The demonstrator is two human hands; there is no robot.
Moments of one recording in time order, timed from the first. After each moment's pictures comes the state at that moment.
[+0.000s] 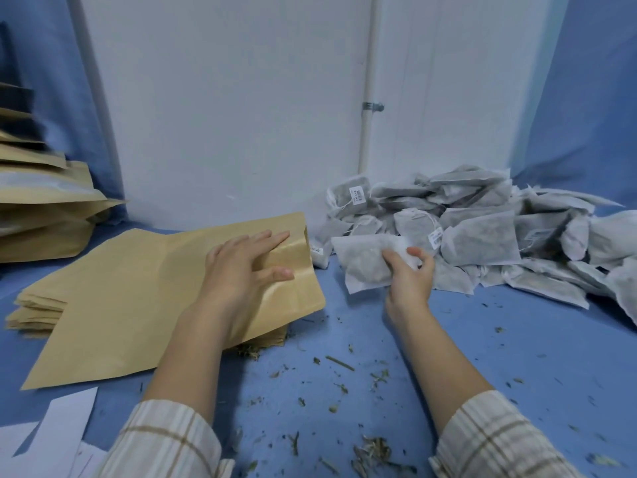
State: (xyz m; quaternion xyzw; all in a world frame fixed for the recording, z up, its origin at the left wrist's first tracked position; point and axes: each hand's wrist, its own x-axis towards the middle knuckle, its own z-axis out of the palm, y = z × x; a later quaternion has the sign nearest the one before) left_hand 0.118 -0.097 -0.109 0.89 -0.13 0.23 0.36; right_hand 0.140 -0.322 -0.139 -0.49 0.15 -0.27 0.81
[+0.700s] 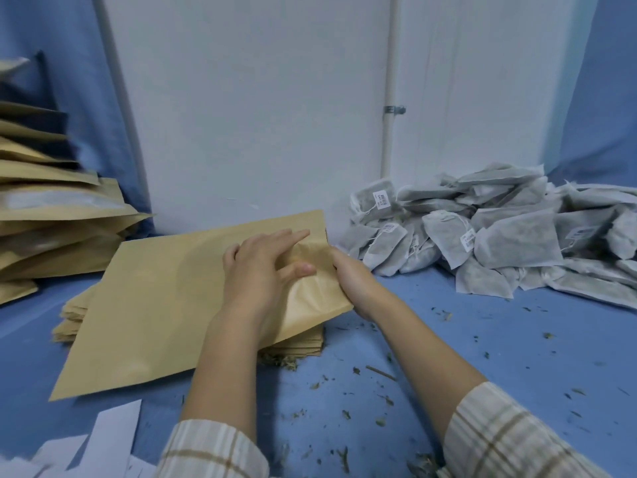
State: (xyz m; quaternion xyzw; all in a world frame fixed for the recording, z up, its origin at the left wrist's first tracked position) left_hand 0.113 -0.086 -0.101 0.87 -0.13 0.31 0.37; right_hand 0.135 -0.232 -0.103 -0.74 -0.07 0.07 0.66
